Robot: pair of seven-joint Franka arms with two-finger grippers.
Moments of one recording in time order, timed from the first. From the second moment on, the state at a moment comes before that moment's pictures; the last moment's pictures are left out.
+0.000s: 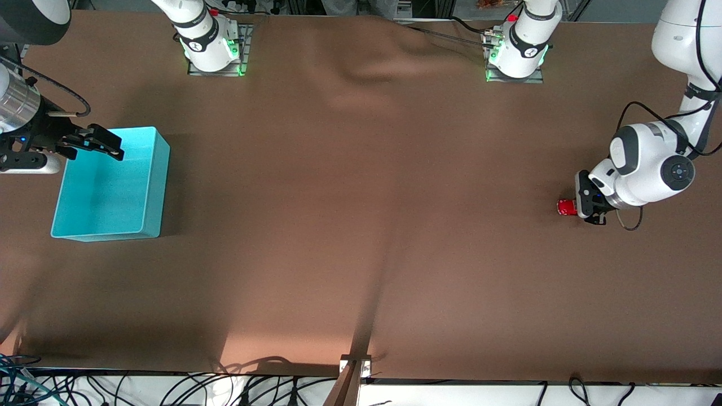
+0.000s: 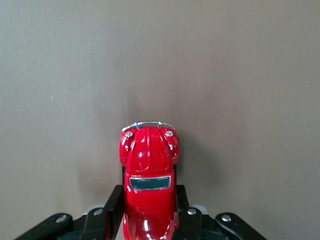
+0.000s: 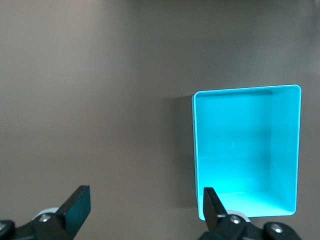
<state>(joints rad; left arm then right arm) 0.40 0.50 -0.08 -2.04 0.12 2.44 1.84 -0.06 0.05 0.10 -1.64 -0.01 1.68 0.05</state>
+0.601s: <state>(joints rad) 0.44 0.53 -0.08 -1.98 0.12 2.42 1.91 -0.06 0.05 0.10 -1.64 -0.01 1.68 0.05</state>
